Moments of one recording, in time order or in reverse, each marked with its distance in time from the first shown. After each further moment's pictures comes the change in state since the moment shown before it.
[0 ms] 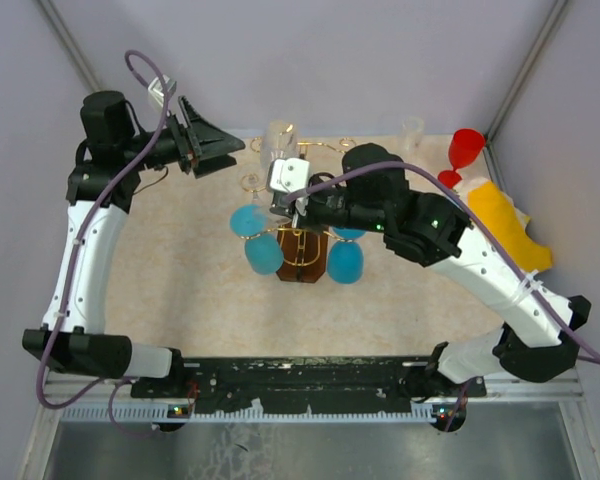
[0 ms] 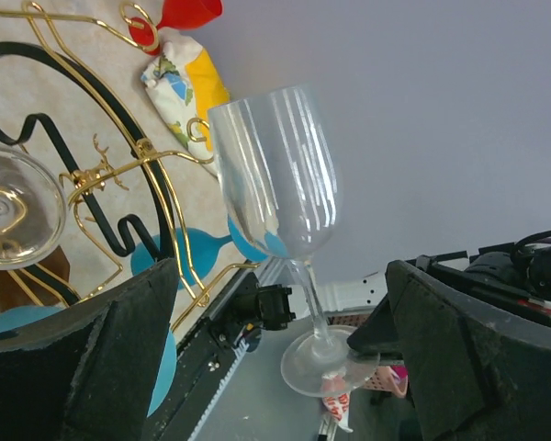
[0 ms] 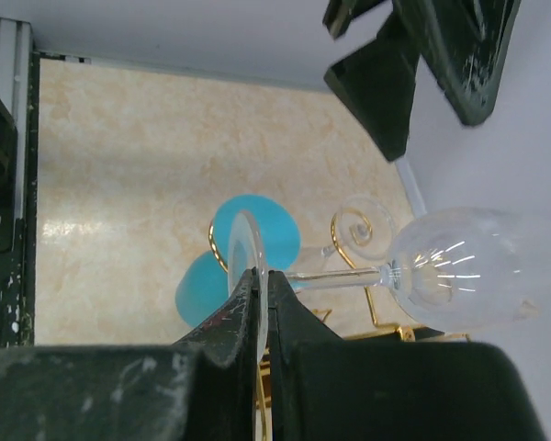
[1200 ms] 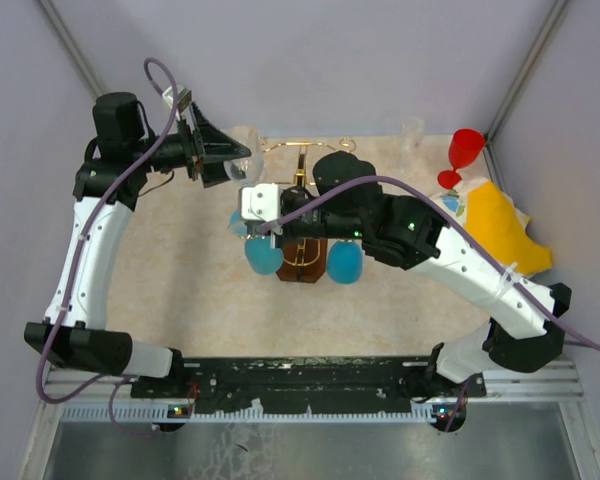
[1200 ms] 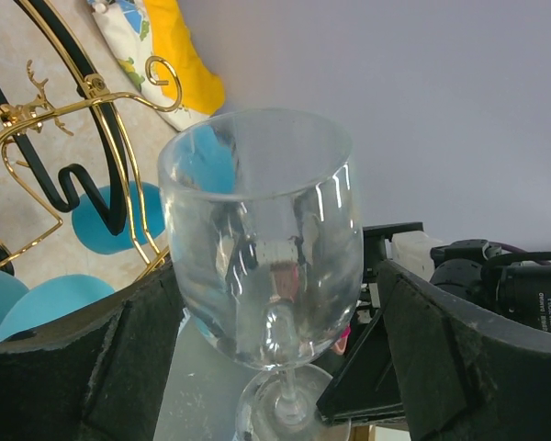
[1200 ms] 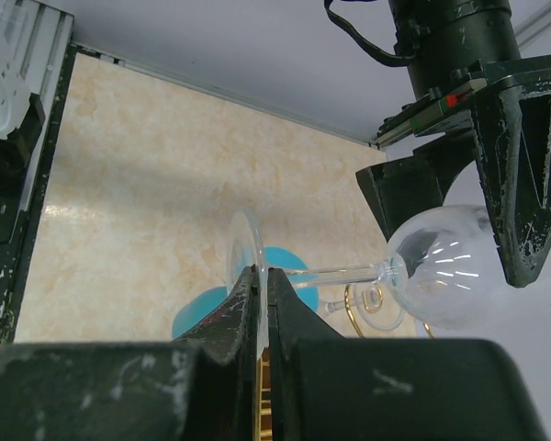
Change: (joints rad) left arm -0.036 0.031 0.005 -0.071 0.086 -0.094; right arm 0.110 0.076 0.069 0.022 -0.039 -0.154
